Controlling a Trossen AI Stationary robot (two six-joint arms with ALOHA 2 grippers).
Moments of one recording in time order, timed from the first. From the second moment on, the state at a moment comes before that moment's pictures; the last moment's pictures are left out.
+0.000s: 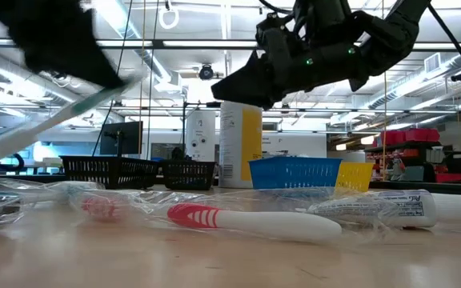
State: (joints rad) left arm -0.71 1.56 0.95 -0.63 -0.99 -1.23; right arm 0.01 1.75 0.79 0.75 0.01 -0.02
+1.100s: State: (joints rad) left arm -0.47 1.56 1.02 0.29 -1.21 -0.15; right arm 0.01 1.75 0.79 0.99 -0.22 0.17
